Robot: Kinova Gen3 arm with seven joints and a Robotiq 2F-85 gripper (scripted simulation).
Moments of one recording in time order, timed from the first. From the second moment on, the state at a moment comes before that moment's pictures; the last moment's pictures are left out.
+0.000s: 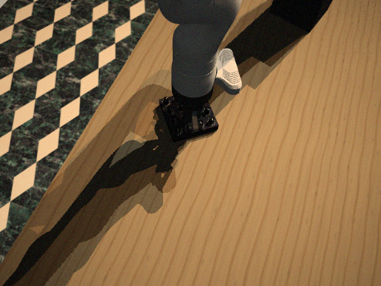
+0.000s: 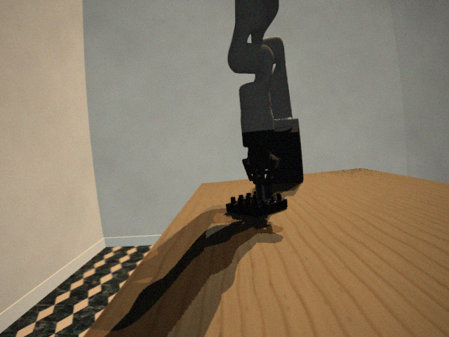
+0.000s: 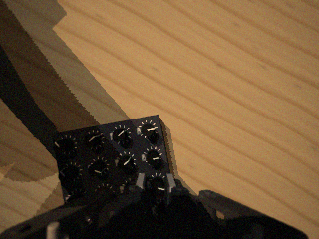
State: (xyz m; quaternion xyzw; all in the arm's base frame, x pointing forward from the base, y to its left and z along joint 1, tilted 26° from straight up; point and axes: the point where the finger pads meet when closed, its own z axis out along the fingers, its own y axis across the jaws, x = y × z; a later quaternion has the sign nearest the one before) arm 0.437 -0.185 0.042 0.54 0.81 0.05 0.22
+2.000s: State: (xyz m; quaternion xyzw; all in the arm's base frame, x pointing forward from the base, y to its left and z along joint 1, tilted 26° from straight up) arm 0.438 -0.184 0.042 0.54 0.81 0.05 0.22
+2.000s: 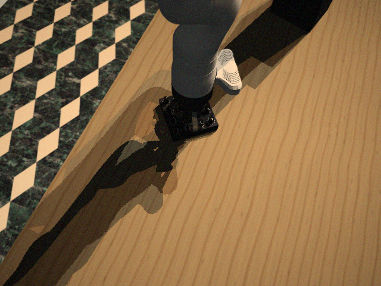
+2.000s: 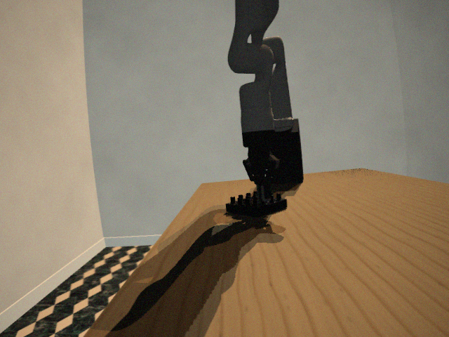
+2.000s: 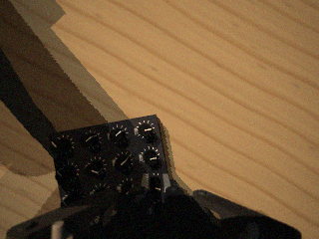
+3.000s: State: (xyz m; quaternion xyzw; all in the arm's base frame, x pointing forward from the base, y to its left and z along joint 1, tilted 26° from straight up) arm 0.438 -0.185 0.042 0.41 0.88 0.02 0.22
